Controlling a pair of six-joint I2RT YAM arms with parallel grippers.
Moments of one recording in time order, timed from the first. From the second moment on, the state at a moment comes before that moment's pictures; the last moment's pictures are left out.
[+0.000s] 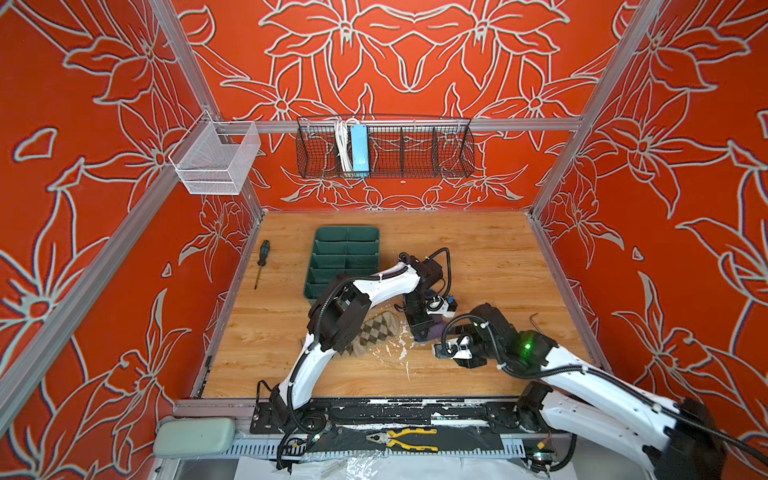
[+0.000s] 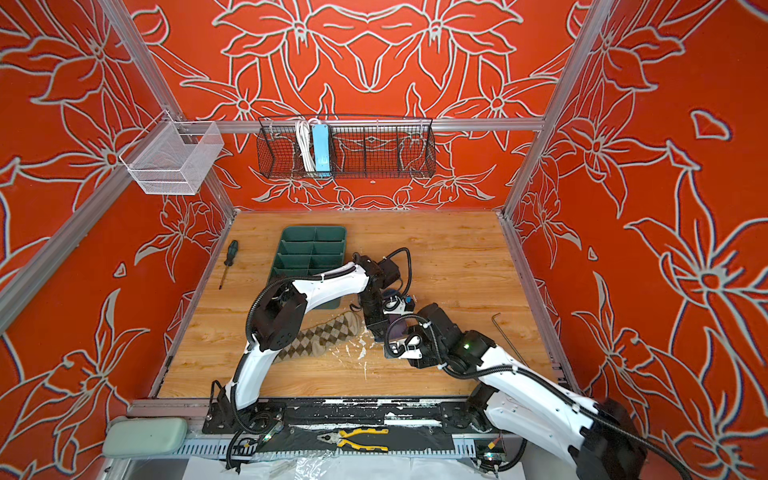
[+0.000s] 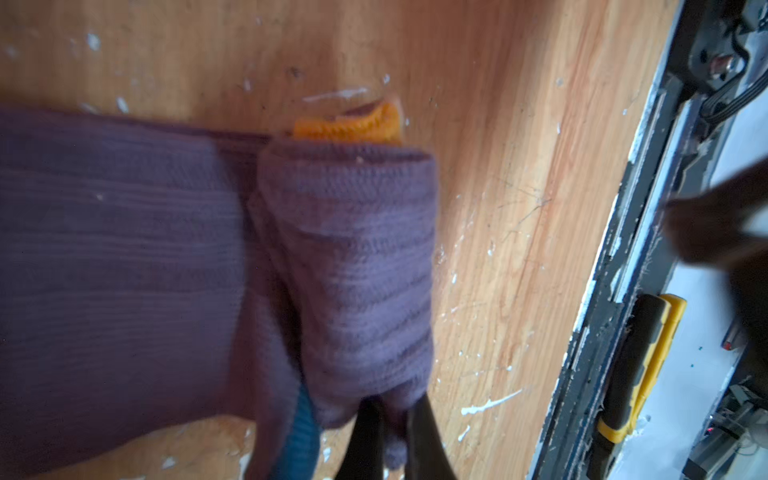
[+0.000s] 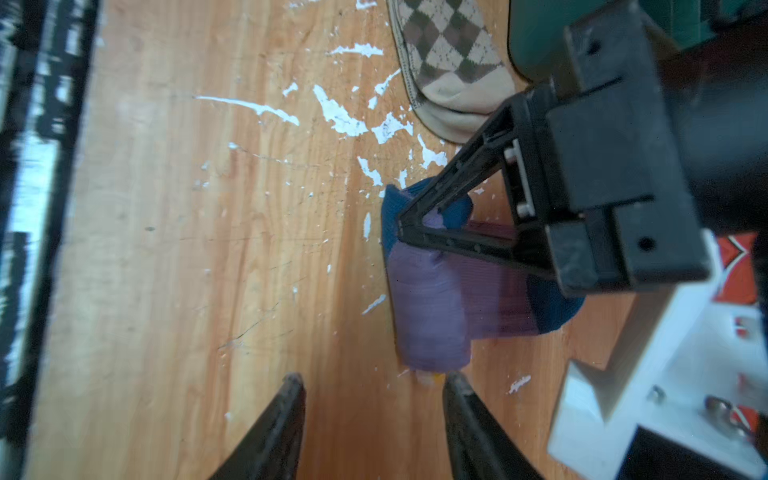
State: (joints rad) left arm -0.79 2.23 1.77 -1.18 0.48 0.52; right arm 0.74 0.94 0.50 -0.46 -0.12 -0.97
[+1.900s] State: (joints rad) left arm -0.79 1.04 0.75 -0.35 0.18 0.54; right arm 0.53 1.73 1.05 -0.83 -0.41 -0.75
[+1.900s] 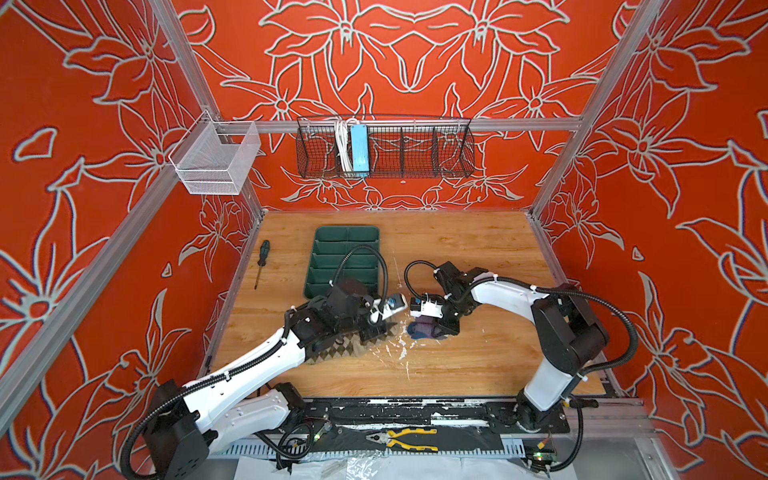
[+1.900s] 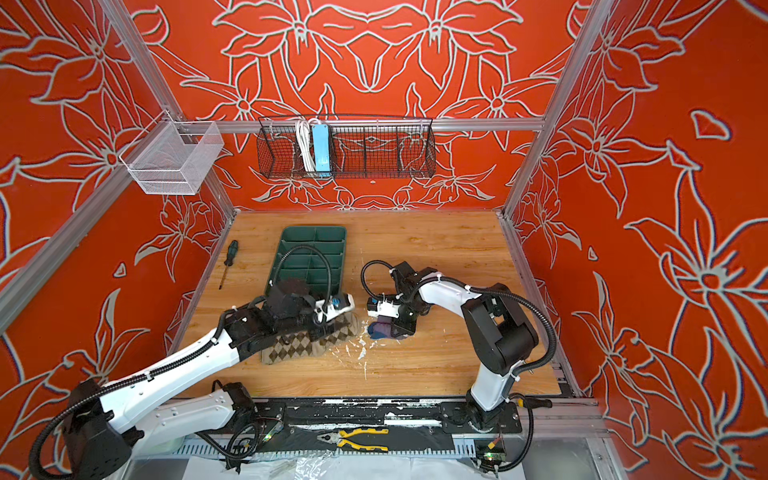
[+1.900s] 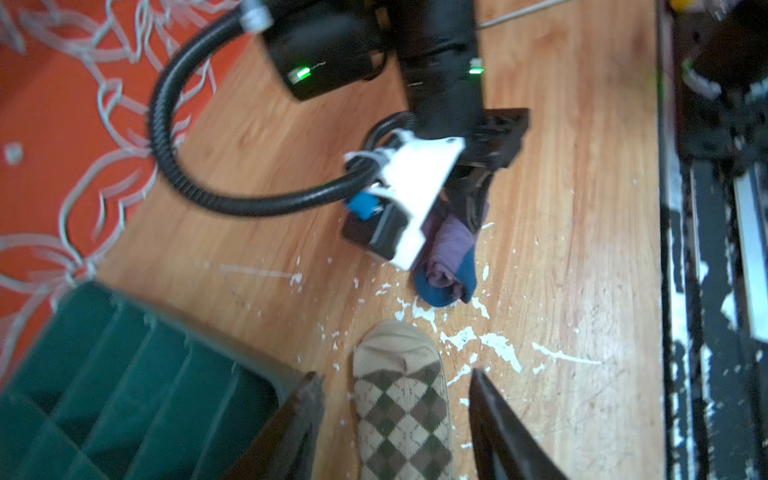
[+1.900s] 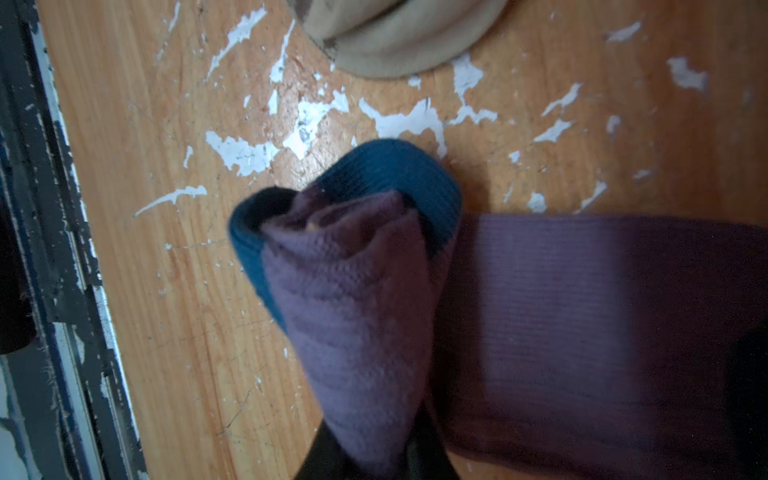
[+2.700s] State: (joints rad) left arm -1.08 1.76 0.80 0.19 -0.32 0.88; right arm 0.50 1.75 1.05 -0.82 -0.48 -0.78
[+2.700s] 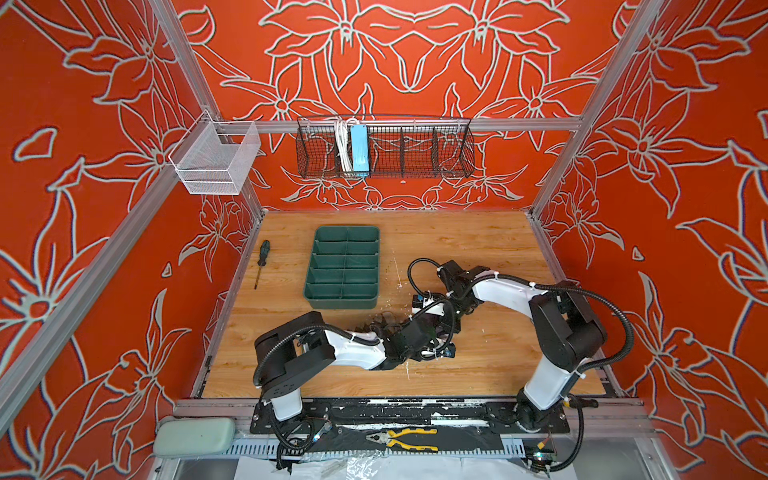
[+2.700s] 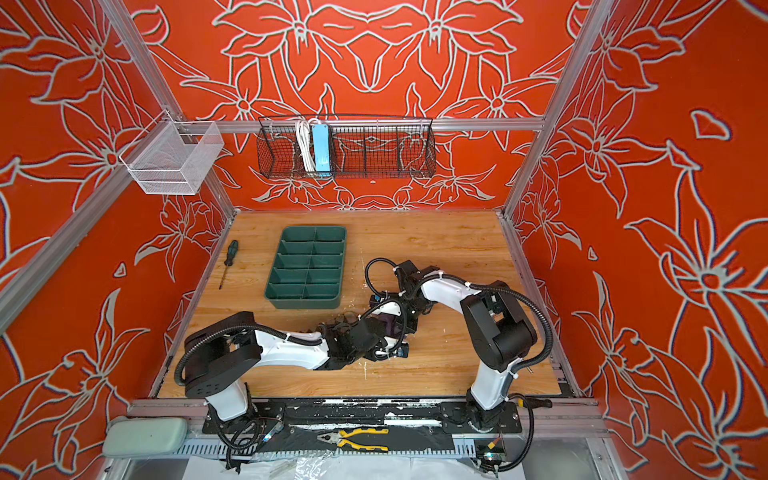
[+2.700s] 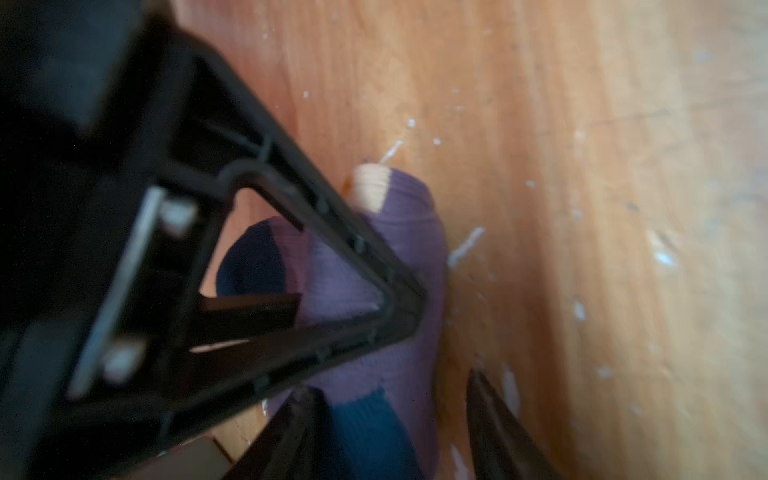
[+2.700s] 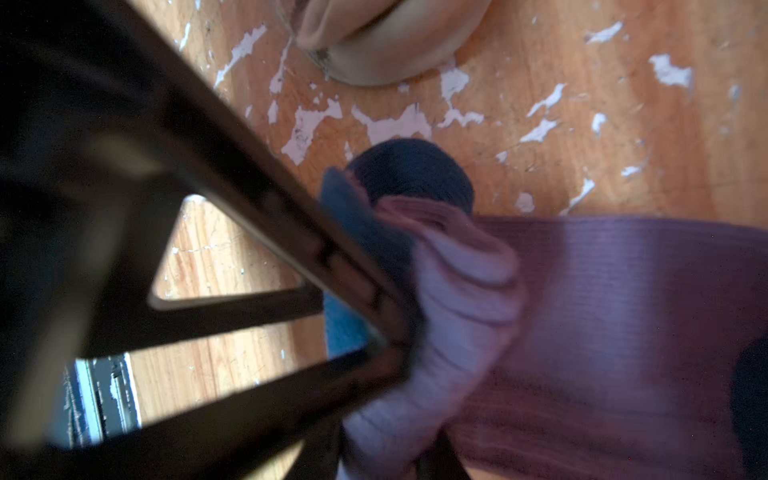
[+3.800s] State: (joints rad) left arm -1.00 1.77 1.09 -0.47 -0.03 0.74; right arm 0.16 1.15 0.81 -0.33 -0.24 -0.42
